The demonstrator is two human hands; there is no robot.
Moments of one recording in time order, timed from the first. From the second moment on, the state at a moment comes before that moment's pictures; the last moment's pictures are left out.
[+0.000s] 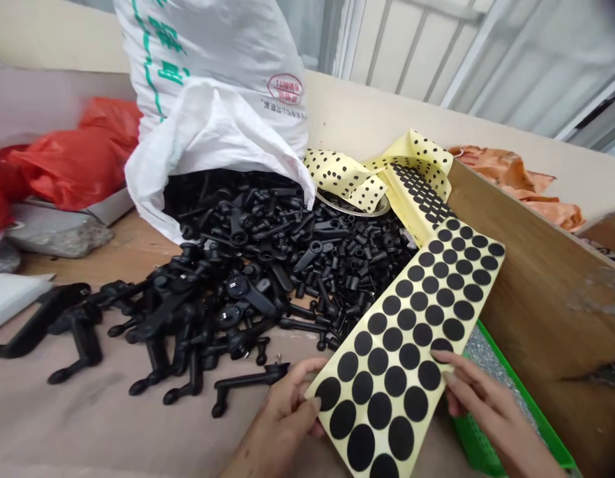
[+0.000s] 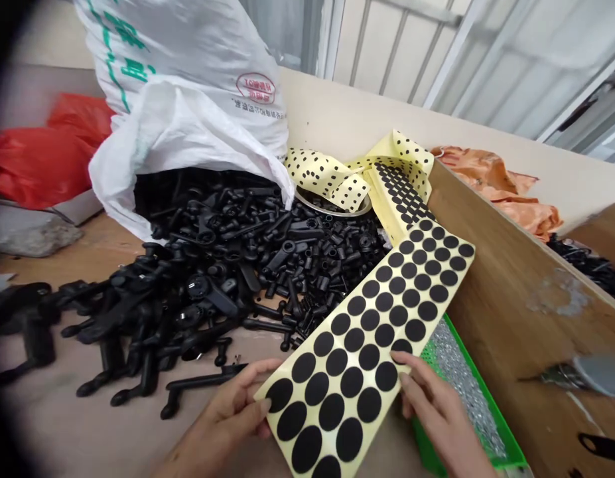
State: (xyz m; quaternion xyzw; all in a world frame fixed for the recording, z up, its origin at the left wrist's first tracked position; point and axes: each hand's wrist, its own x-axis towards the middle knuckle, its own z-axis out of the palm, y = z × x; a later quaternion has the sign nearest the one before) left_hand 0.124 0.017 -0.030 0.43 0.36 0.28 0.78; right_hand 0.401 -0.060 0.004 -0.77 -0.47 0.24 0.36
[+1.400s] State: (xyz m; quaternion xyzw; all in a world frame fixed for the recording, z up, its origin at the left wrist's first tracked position) left_hand 0.111 -0.017 -0.069 0.92 0.35 0.16 0.08; right_hand 0.265 -0.023 -0.030 -0.57 -0.77 0.15 0.24
